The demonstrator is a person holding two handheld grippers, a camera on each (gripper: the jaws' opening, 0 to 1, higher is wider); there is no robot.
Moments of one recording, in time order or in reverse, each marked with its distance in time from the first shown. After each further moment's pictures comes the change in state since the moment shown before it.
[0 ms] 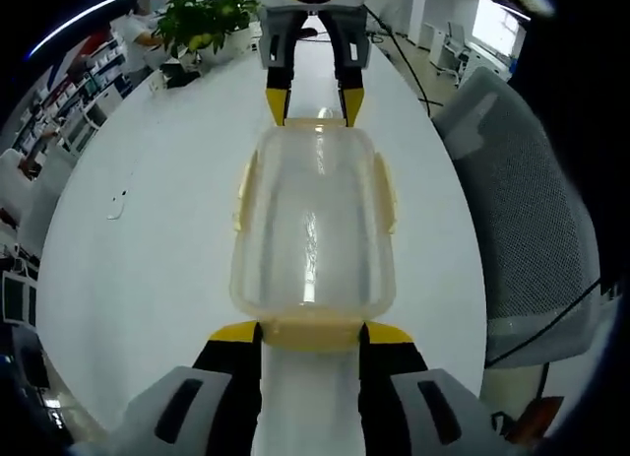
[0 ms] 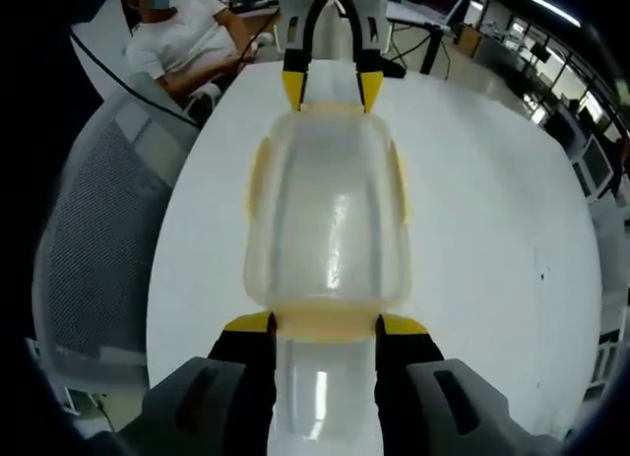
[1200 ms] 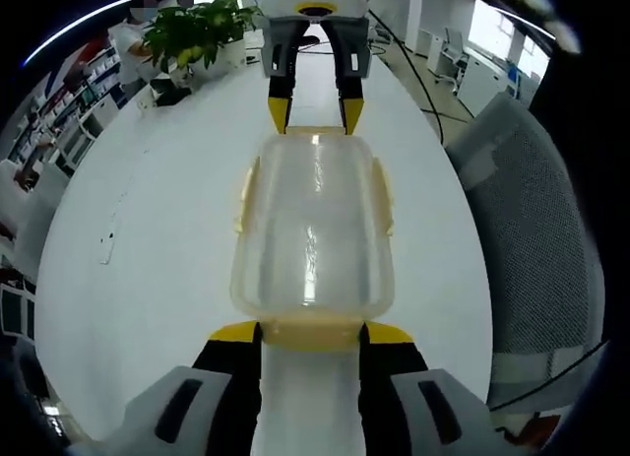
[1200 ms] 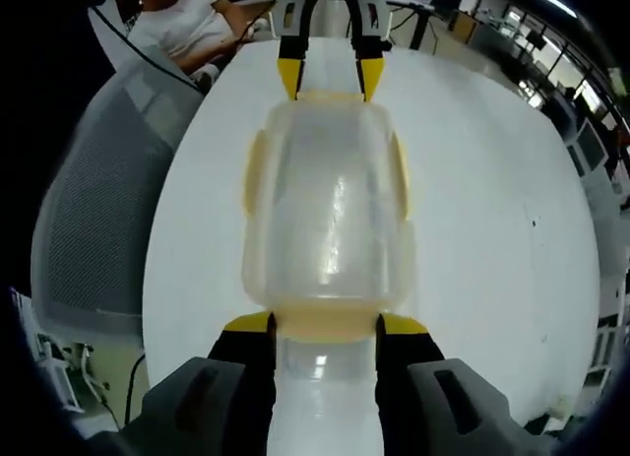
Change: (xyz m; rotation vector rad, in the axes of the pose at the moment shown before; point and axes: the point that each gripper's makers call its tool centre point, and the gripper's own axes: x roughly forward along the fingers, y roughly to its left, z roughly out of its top) left arm 0.034 0.006 0.067 0.012 -0.040 -0.010; right arm -0.026 -0.003 -0.072 0.024 0.058 -0.011
